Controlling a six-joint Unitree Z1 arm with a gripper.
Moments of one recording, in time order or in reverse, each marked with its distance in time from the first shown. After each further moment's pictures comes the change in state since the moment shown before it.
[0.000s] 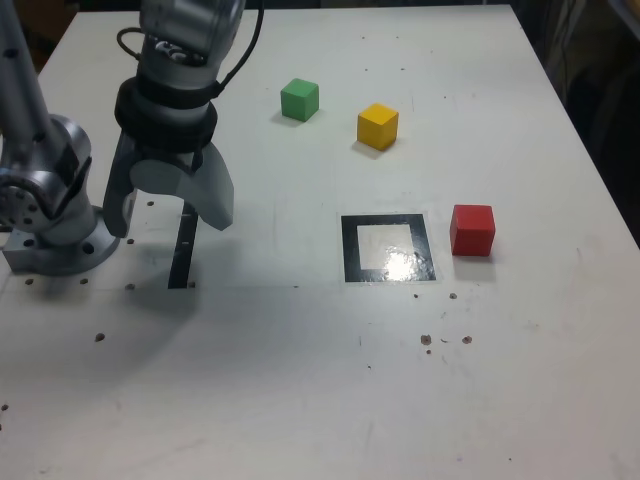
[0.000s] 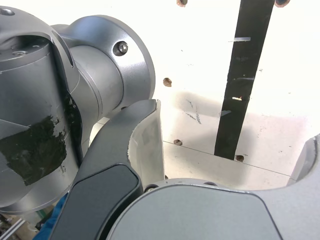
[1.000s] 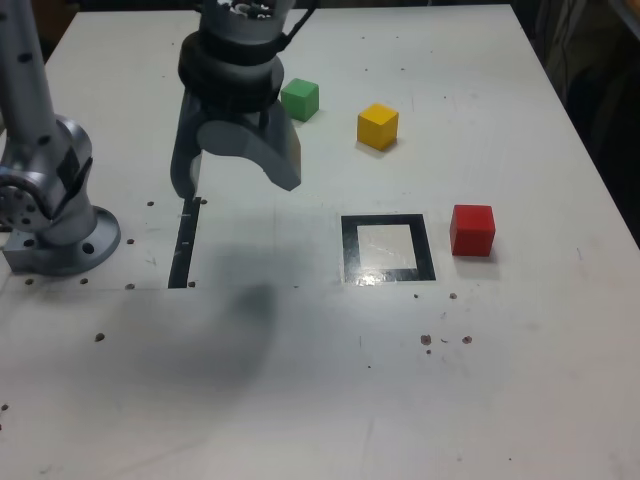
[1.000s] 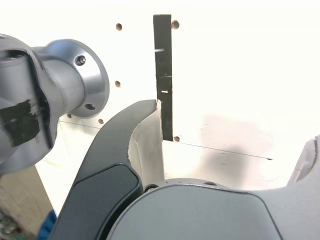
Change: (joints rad) arm -0.031 0.130 -0.390 0.213 0.116 -0.009
